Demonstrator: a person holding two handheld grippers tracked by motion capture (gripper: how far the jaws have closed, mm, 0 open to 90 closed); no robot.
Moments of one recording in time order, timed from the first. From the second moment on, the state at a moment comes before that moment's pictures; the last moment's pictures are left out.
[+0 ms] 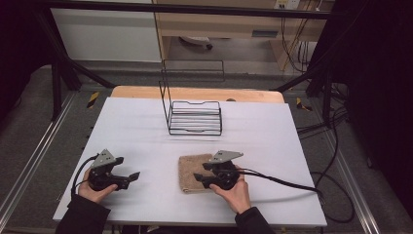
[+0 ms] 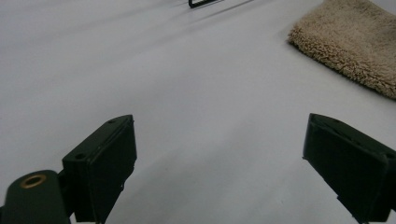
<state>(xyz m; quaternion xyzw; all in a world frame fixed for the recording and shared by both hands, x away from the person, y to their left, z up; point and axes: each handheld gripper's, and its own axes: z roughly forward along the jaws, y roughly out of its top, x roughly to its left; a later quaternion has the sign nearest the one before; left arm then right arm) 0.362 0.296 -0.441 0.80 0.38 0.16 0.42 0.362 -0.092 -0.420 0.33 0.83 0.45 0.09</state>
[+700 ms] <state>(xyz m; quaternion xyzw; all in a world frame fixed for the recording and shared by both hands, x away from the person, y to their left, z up) 0.363 0.272 -0.439 0.81 0.37 0.16 0.41 0.382 -0.149 -0.439 0.38 0.82 0.42 0.09</state>
